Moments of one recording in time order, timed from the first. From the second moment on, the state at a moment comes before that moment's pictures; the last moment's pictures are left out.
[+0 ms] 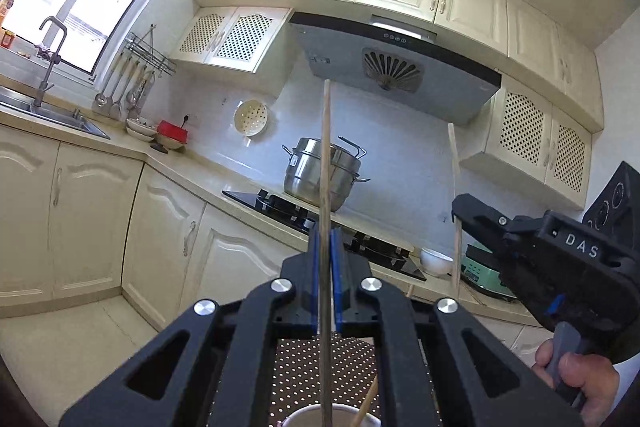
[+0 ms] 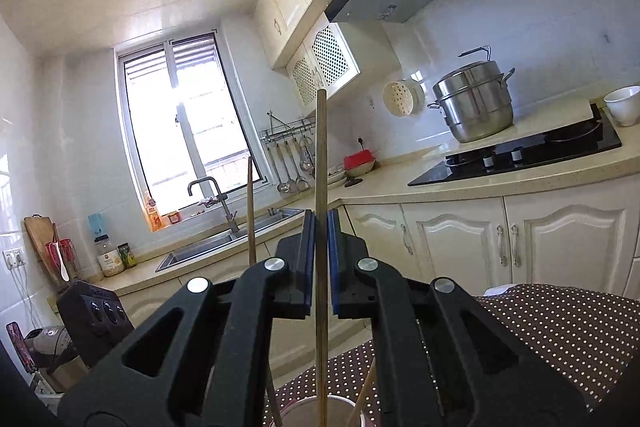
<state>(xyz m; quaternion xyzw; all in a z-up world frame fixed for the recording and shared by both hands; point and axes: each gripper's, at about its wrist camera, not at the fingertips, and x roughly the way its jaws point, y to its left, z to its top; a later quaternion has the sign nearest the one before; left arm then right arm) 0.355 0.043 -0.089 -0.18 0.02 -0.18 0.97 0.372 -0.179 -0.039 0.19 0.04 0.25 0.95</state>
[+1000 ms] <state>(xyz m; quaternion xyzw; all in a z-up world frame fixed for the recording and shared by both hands) 0.294 0.047 -0.111 -0.13 0.11 -0.16 0.97 0.324 -0.168 -0.085 0.11 0.11 0.24 0.96</state>
